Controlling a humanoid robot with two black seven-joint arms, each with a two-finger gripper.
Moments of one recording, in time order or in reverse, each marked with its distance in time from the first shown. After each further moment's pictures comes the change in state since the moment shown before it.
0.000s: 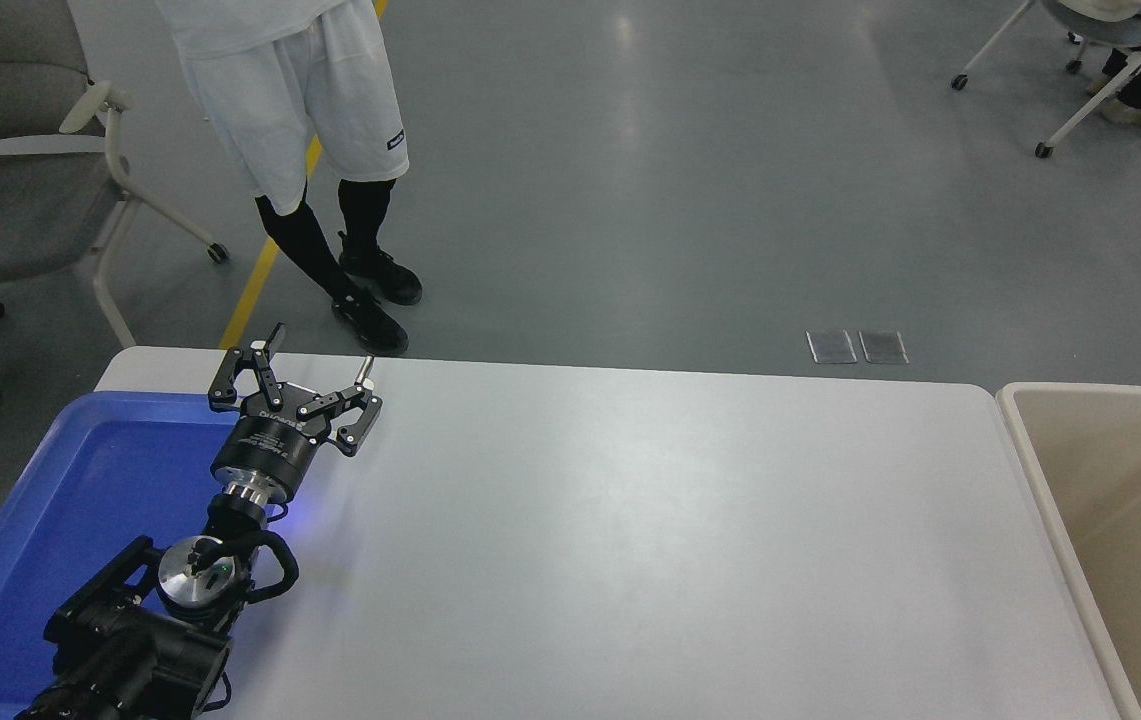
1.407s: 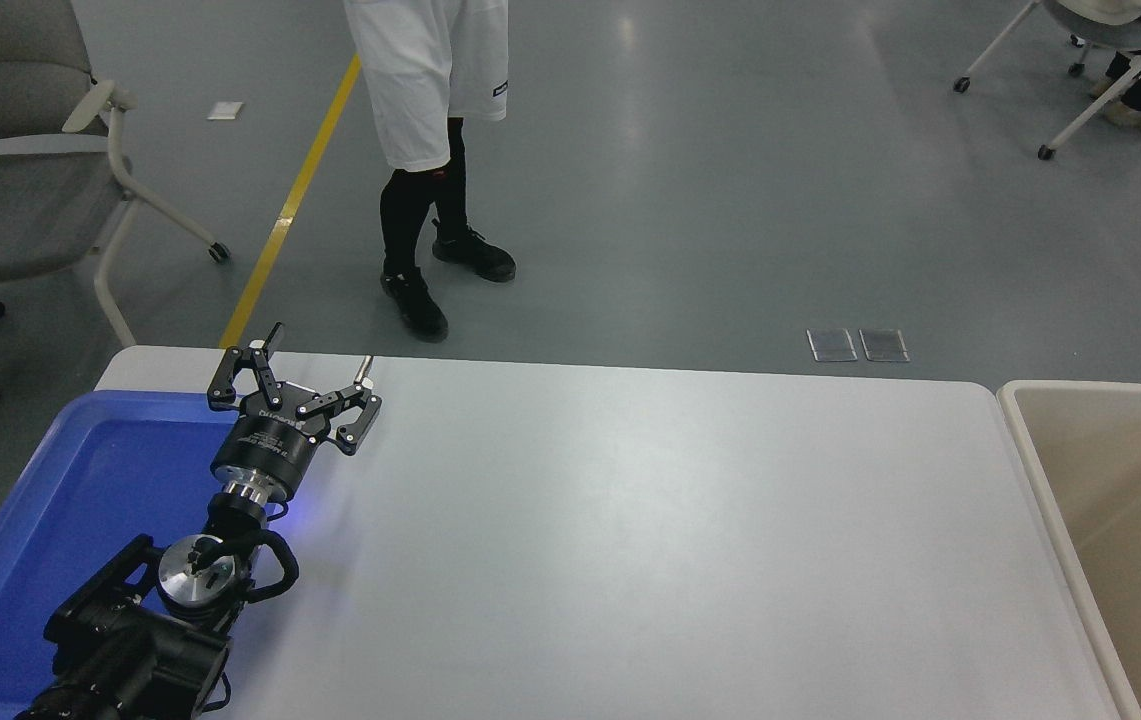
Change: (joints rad) left arm 0.000 0.000 0.000 0.000 0.000 0.000 0.000; right arm 0.145 -0.058 0.395 0.076 -0.027 -0.055 -0.002
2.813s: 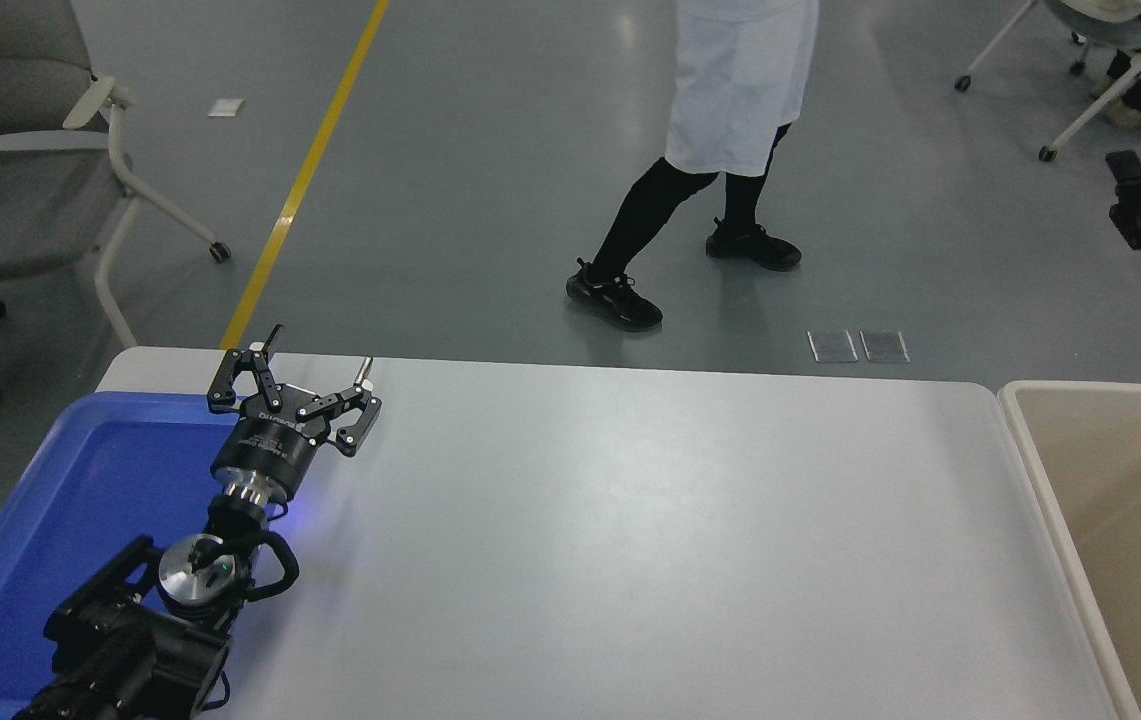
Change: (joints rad) left arm 0.000 0.000 0.000 0.000 -0.001 0.000 -0.001; right arm -0.211 0.134 1.158 0.123 -0.265 0.026 0.479
